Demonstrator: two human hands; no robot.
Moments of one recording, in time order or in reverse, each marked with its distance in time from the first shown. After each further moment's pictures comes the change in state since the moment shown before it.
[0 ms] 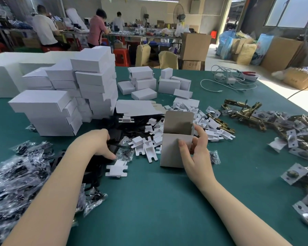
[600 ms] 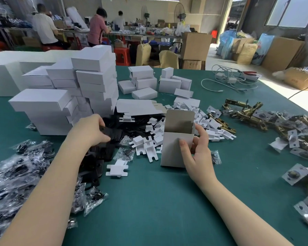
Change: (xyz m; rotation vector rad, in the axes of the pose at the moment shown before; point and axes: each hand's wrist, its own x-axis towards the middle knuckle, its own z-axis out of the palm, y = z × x) left_hand 0.003 -0.015 -0.008 -0.283 0.386 0.004; right_hand 0.001 -0.001 0.000 0.011 0.014 -0.022
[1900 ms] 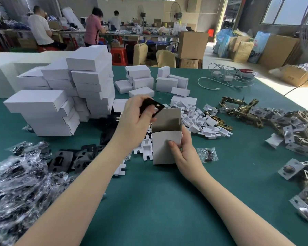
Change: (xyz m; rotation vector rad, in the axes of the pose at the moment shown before) left_hand -0.056 0.105 0.020 -0.976 0.168 0.609; right_hand 0.002 -0.007 0.009 0.101 -0.267 0.083
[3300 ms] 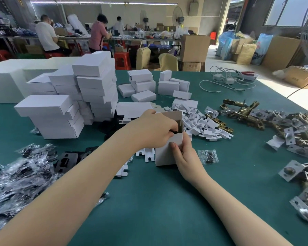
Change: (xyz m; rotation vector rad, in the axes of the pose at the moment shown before) left_hand 0.027 0.026 0.021 1.120 -0.798 0.163; right_hand -0.001 0.009 0.001 -0.068 -0.001 0.174
